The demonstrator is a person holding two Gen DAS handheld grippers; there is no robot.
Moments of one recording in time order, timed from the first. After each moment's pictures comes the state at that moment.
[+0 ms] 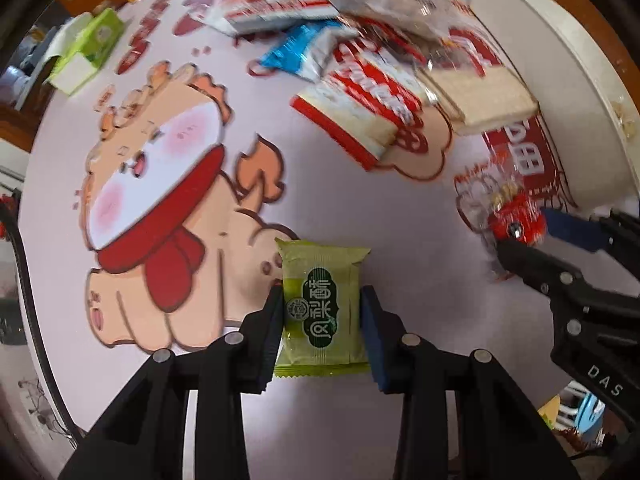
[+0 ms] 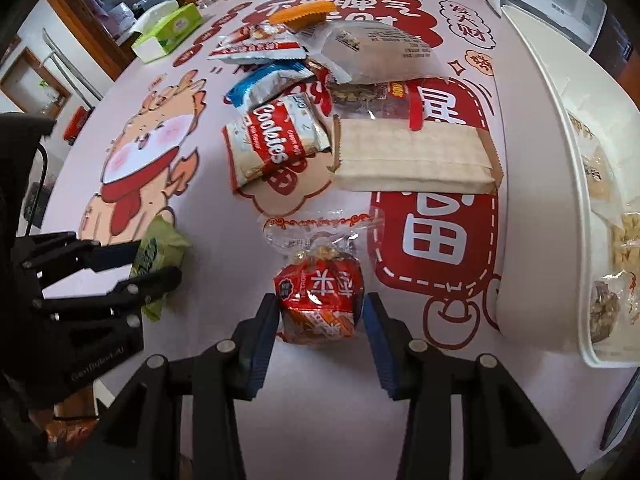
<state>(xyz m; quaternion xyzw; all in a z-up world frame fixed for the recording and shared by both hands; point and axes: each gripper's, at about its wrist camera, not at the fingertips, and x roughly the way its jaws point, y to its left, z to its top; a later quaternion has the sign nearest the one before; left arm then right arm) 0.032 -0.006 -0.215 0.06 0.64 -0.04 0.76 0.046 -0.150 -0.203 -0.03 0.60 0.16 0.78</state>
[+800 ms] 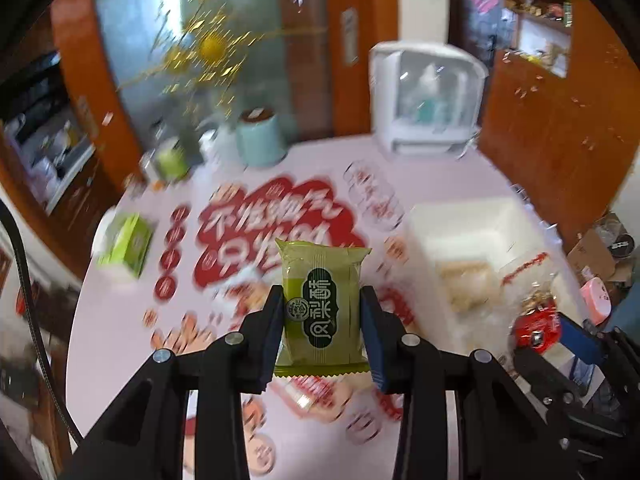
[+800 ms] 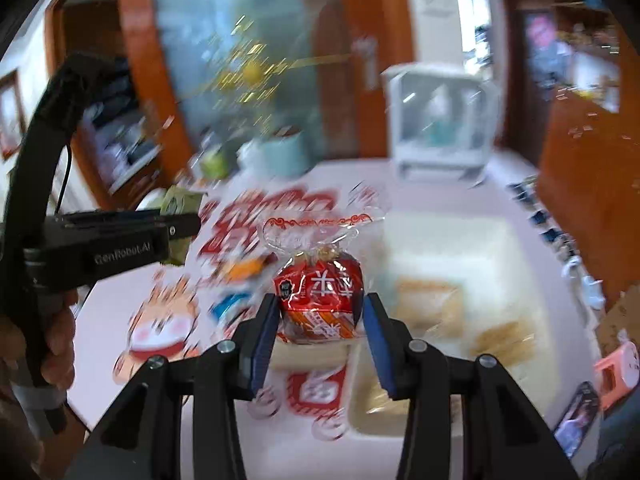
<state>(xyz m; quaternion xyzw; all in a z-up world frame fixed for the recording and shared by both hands) 0.109 -0.091 0.010 0.06 0.41 -0.07 0.91 0.035 -0.251 -0.016 0.03 0.35 0.07 0.93</state>
